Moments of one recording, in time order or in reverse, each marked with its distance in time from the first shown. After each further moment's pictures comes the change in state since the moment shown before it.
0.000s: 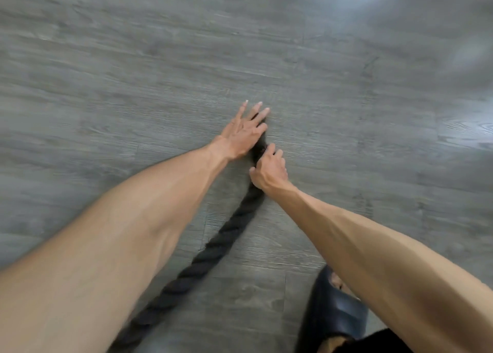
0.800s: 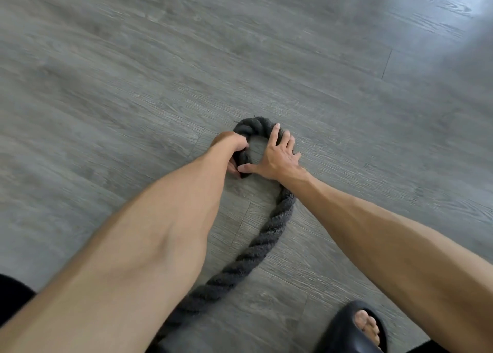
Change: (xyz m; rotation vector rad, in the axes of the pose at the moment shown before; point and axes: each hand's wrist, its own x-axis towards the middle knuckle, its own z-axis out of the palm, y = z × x) left_hand -0.112 -0.068 0.016 -1.402 -0.457 -1.388; right_hand 0.007 -0.102 0.023 -0.362 -0.218 -0.382
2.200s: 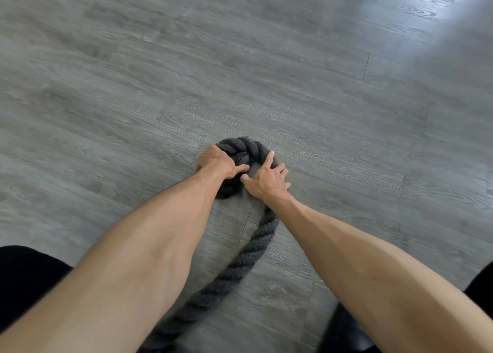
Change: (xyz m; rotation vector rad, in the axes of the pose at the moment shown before) left_hand -0.013 -0.042 -0.002 0.875 0.334 0.178; right_hand -0.056 -0.025 0.026 0.246 0.004 0.256
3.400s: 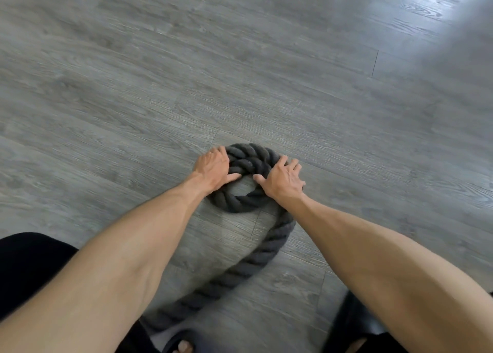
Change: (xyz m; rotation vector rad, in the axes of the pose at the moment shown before) left_hand -0.012 -0.073 0.043 0.050 0.441 0.419; right_hand -0.024 0.002 0.012 -0.154 0.089 0.017
